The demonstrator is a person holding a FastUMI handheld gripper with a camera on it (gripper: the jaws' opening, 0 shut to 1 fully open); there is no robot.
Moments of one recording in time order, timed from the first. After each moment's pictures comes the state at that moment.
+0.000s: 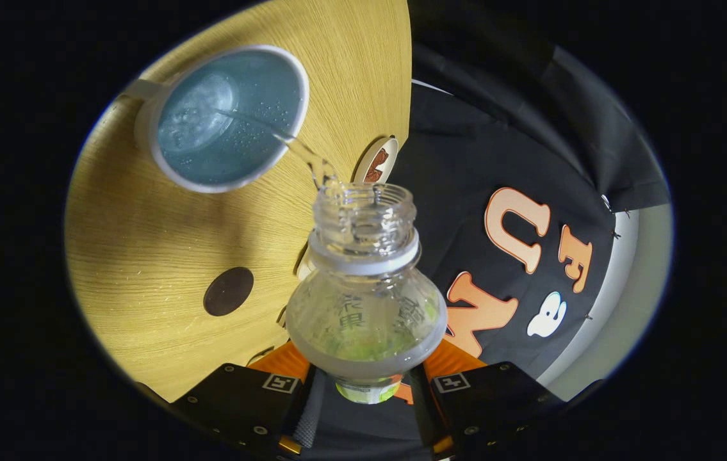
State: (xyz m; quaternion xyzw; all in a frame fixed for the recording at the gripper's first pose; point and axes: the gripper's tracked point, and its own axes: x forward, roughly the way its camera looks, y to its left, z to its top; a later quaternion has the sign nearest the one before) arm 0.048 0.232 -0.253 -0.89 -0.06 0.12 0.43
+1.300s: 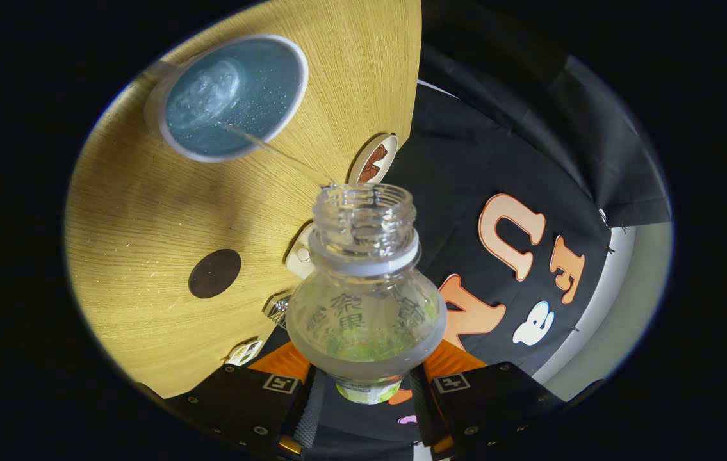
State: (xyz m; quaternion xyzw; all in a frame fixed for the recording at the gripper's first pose) arm 0.050 0.237 -0.239 -0.91 -0.07 0.10 0.40
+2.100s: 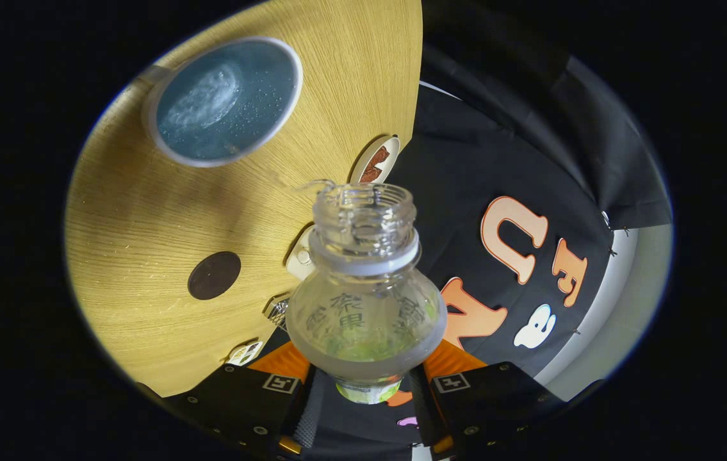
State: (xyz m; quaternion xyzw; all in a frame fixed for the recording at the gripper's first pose) arm 0.052 0.238 -0.240 -0.91 -0.07 0.11 0.39
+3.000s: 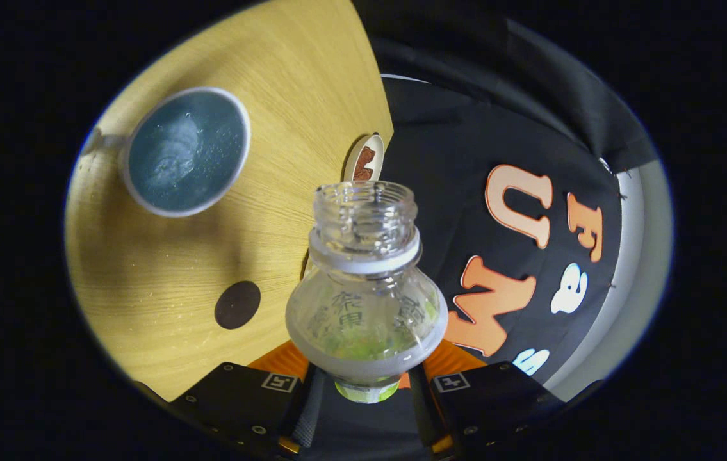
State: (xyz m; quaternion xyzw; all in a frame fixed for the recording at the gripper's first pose) arm 0.050 0.226 -0.240 -0.84 -0.02 0.14 0.53
